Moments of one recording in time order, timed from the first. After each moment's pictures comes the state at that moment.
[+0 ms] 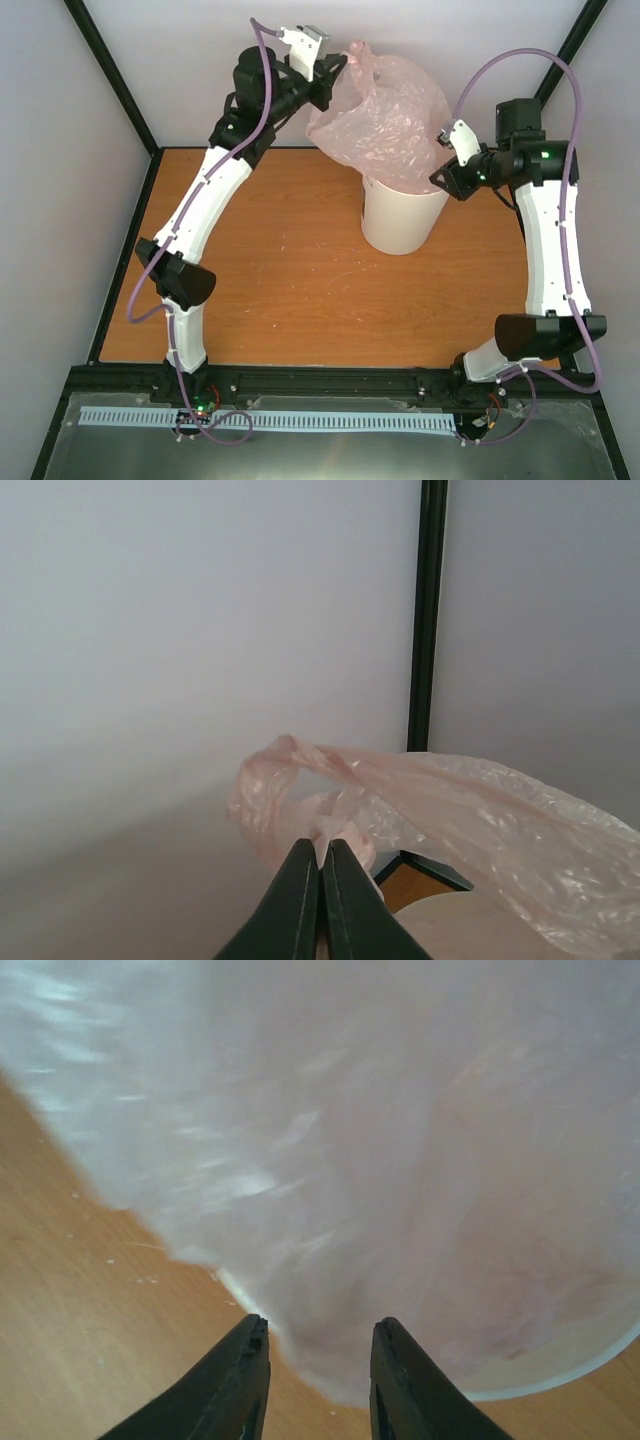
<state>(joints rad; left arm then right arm) -0.51 1.97 2.34 -0.26 0.31 0.00 0.04 1.51 1.96 -1.36 -0.48 -0.58</state>
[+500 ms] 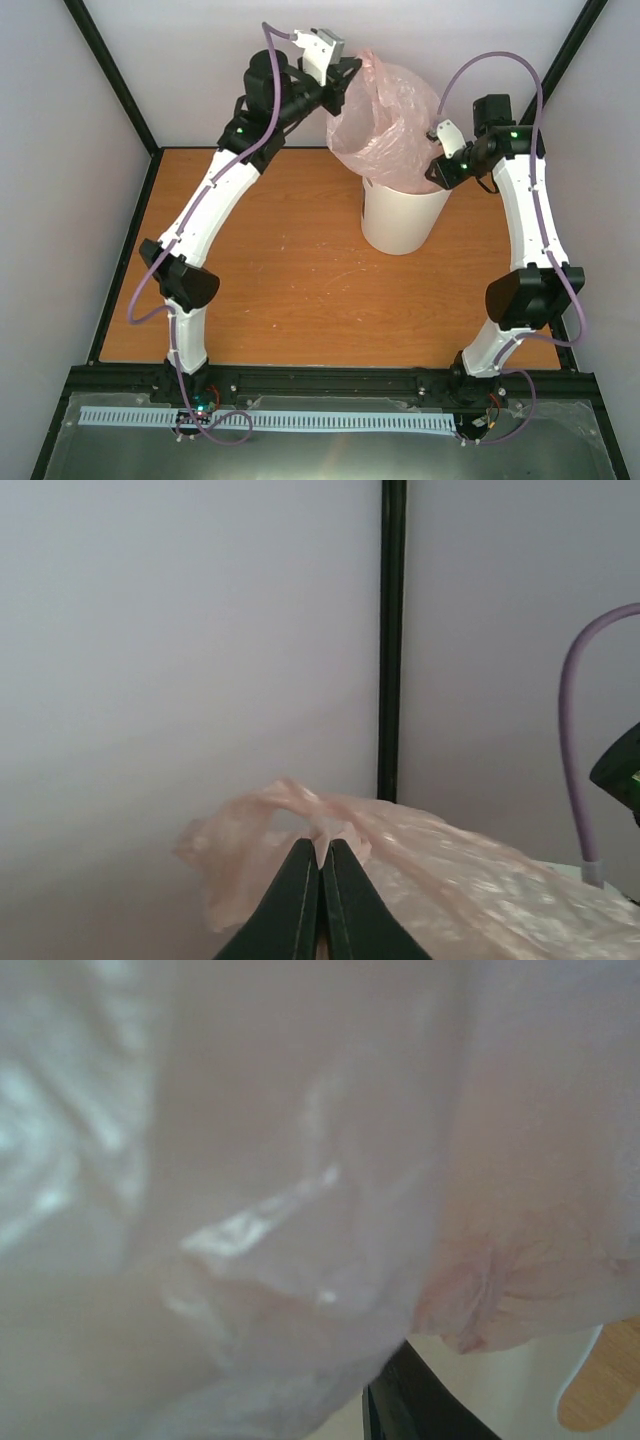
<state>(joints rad) -0.56 1.98 2.35 -0.26 0.31 0.00 0.04 1.73 1.97 -1.26 -0.38 -0.51</state>
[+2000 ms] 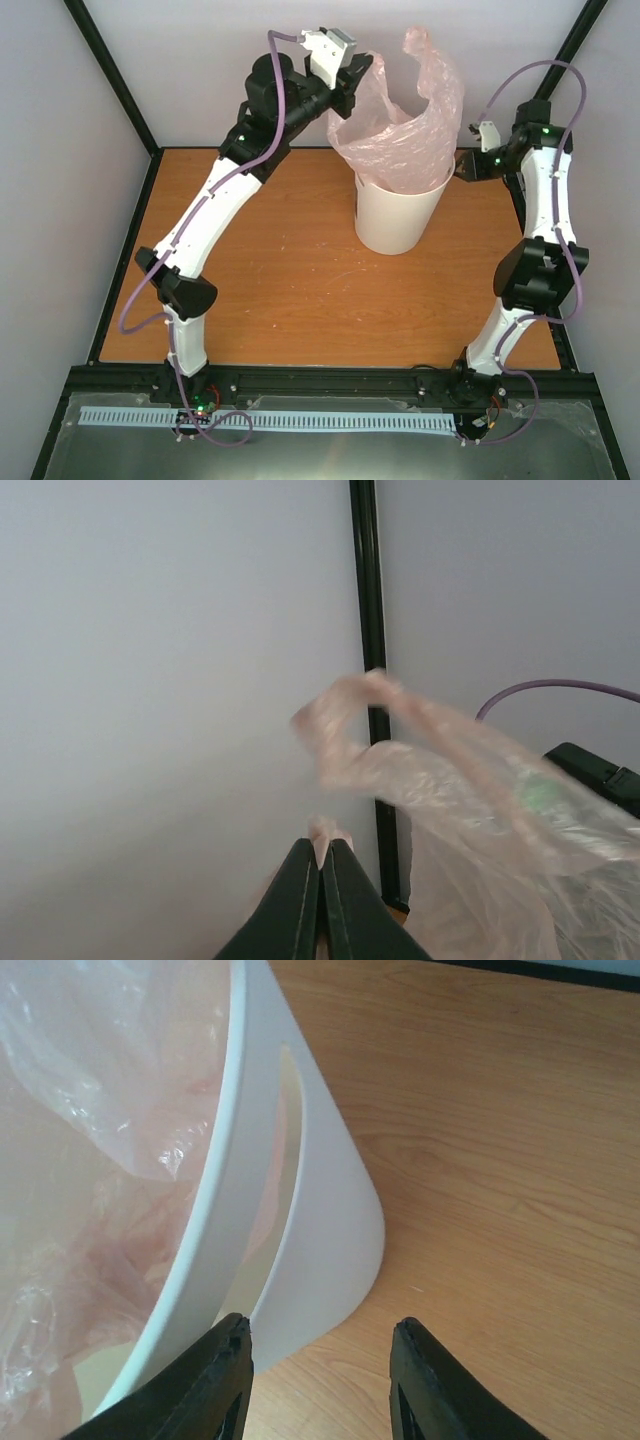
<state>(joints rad) -0.65 1.93 2.36 -0.24 0.21 0.07 -0.21 1.88 2.01 -1.23 -0.58 -0.39</state>
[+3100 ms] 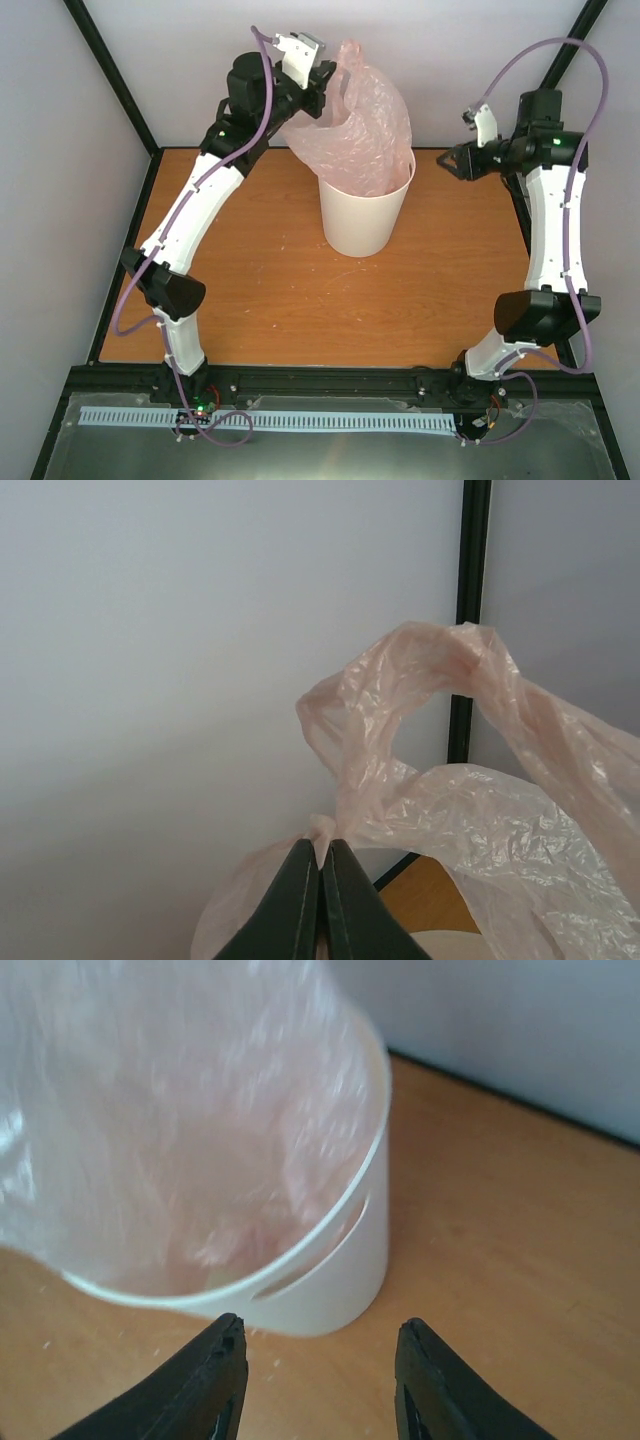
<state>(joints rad) -0.52 1.87 2.23 -0.31 0.19 0.07 -0.11 1.62 1.96 -1.28 -0.70 -0.40</state>
